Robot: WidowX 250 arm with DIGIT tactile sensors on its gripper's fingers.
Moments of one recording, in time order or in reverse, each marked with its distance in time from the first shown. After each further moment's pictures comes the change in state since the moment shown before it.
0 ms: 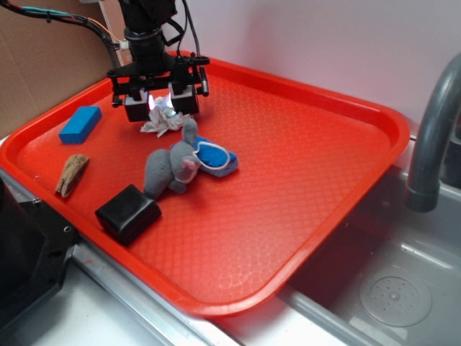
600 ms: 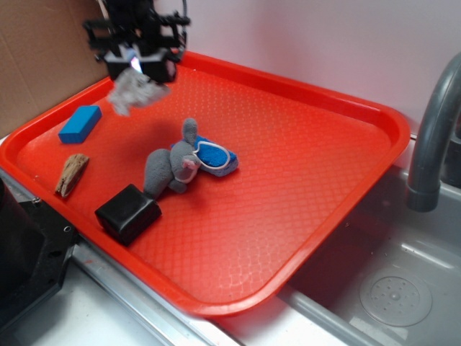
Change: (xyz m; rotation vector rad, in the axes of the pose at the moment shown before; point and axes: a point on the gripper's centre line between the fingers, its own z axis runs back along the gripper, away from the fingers) arm -0.039 0.005 0.094 -0.074 0.054 -0.439
